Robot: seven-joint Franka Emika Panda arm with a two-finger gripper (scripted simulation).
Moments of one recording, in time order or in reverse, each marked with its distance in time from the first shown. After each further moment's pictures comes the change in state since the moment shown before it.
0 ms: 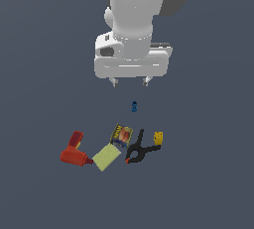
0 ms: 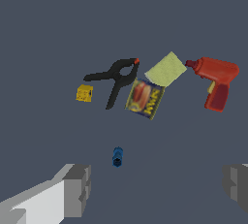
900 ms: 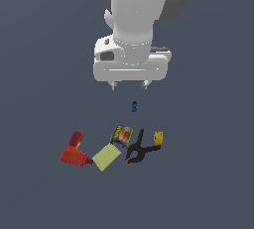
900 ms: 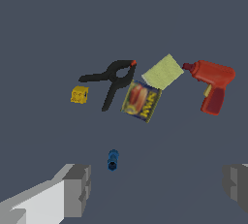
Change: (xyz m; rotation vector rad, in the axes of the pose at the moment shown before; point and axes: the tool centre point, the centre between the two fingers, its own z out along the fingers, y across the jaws) arm 0.008 0.004 0.006 -0.027 -0.006 -0.015
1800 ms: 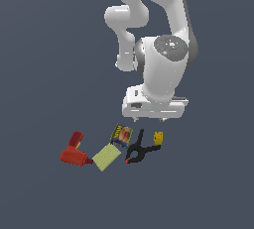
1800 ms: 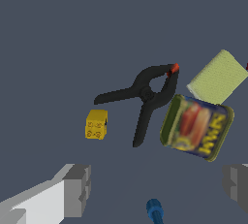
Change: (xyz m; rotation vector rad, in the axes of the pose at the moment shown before) arm 0.052 -0.075 0.124 0.010 0.008 0.090
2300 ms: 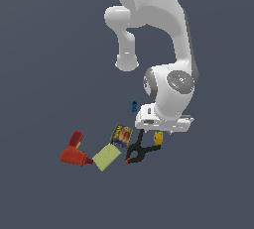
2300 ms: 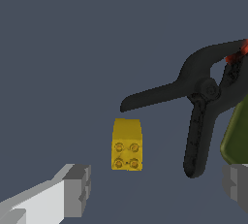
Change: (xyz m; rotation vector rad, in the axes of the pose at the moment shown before) arm 0.004 -0.053 0.087 0.015 0.001 0.059
